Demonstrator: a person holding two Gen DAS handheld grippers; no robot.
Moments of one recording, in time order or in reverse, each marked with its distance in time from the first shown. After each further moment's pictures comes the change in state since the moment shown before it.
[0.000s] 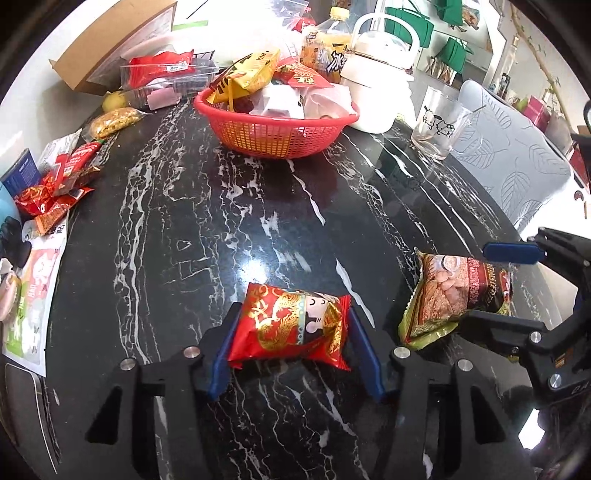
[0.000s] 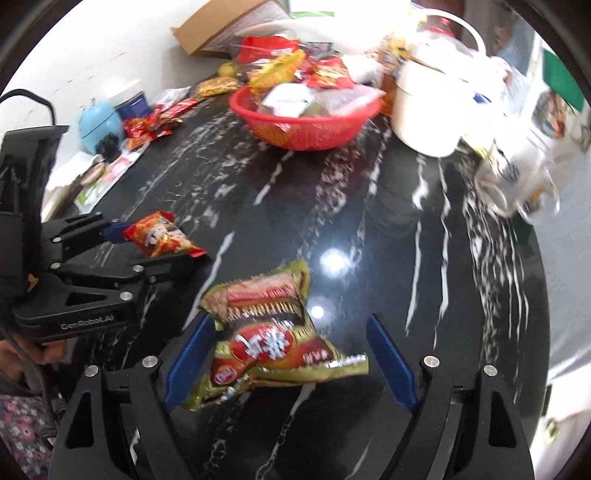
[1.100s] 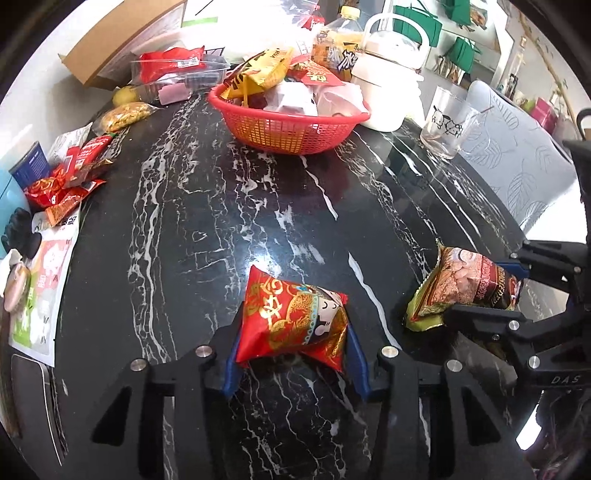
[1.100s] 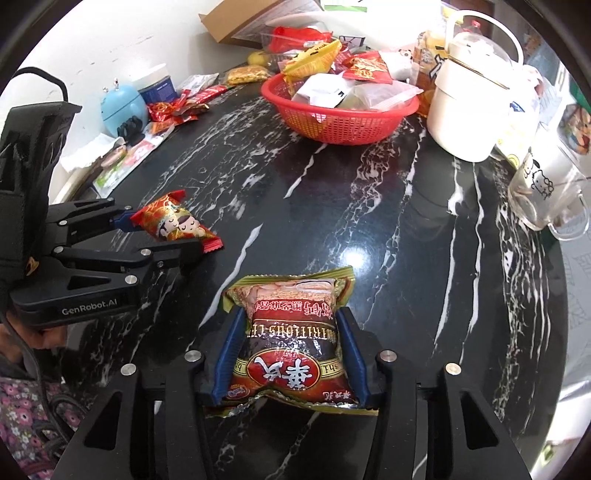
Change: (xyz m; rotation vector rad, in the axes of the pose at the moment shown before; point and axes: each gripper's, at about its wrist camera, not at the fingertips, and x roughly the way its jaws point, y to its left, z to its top) left arm -0.007 0.007 -0.004 -0.014 0.011 0.027; right arm 0.012 0.007 -0.002 -0.043 0.017 0.078
